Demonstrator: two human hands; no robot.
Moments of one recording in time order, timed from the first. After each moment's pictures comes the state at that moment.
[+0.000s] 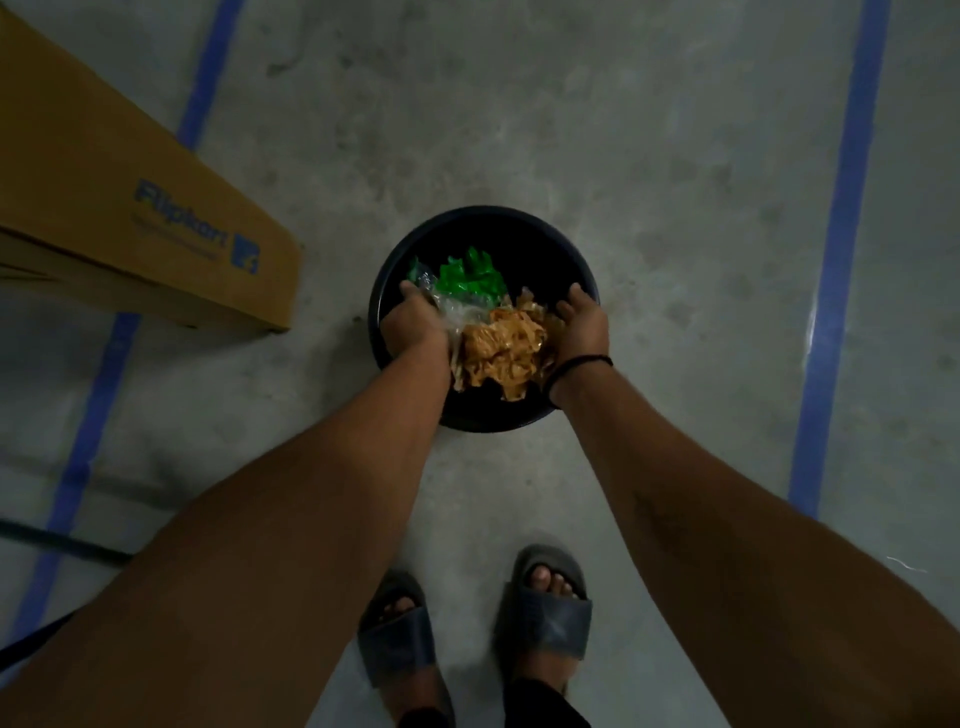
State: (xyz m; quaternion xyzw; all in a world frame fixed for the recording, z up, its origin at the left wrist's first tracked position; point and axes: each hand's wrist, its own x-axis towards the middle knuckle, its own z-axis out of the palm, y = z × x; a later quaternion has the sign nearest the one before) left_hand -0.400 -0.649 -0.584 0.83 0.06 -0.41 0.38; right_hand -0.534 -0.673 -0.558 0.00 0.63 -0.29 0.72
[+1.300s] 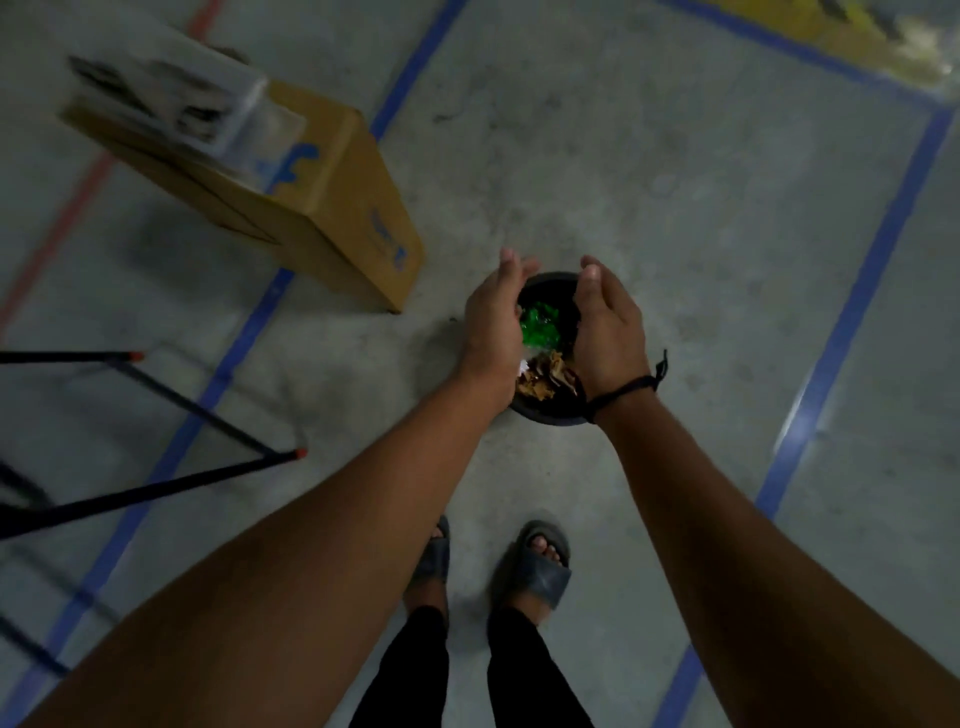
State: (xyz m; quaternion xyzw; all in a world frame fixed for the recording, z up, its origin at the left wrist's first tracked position) left_hand -0.391 -0.576 -0.321 0.65 -0.09 -0.48 0.57; right_hand -0.479 -0.617 -0.307 -0.51 0.56 -0.23 0.61
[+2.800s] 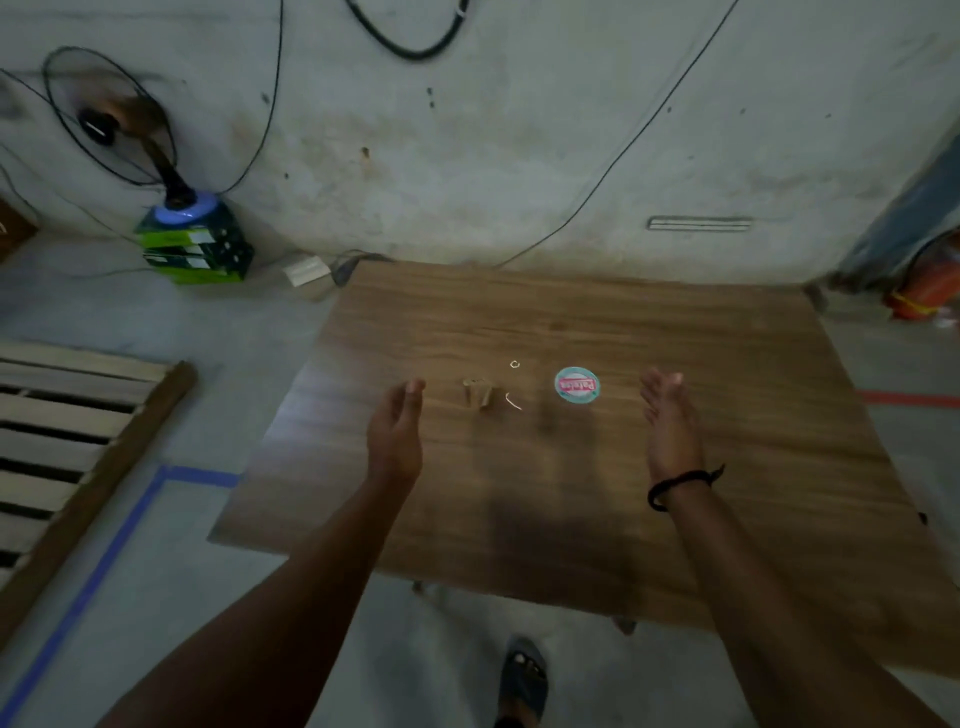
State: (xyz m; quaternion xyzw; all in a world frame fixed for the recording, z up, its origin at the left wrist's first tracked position) left_hand -0.118 0.224 0.017 0.72 0.21 0.15 0.64; right_hand -0.056 -0.046 0.023 -0.71 0.12 -0.05 0.69
